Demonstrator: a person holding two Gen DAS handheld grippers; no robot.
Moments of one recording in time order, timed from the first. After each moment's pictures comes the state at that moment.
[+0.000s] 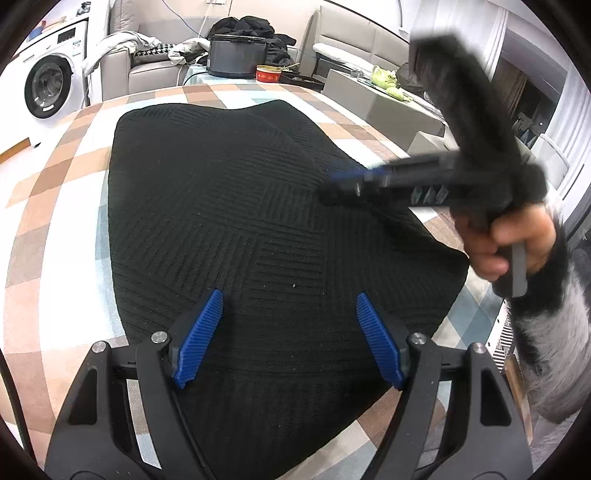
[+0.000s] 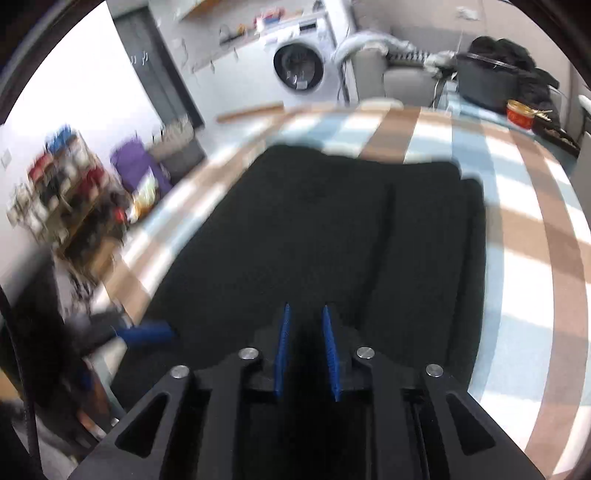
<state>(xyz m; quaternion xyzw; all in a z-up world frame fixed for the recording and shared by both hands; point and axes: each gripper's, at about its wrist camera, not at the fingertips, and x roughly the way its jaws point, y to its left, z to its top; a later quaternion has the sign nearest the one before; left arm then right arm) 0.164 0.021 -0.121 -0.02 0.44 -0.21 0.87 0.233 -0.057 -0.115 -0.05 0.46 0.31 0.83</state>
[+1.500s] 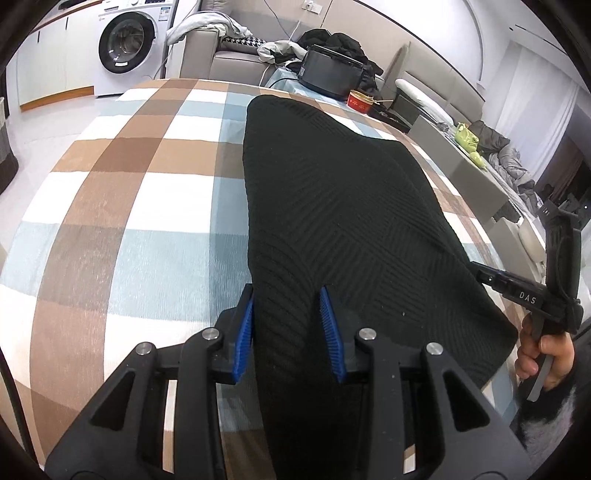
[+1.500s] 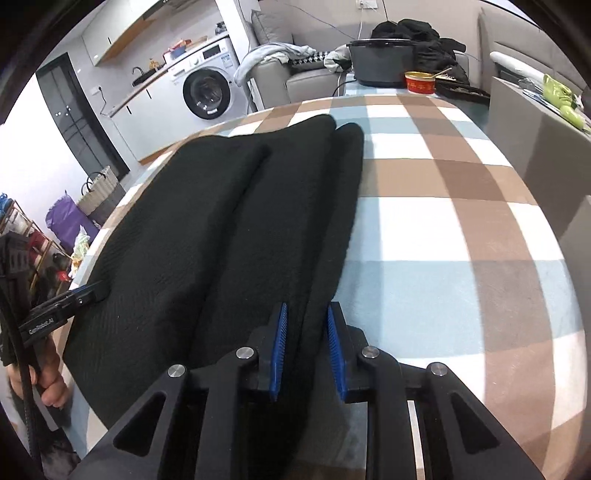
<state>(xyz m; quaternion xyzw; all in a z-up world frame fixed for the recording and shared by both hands) 0.259 0.120 -0.142 -0.13 0.43 -0.09 0.89 0.242 -0.131 -0.138 0.05 0.44 0.17 0.88</state>
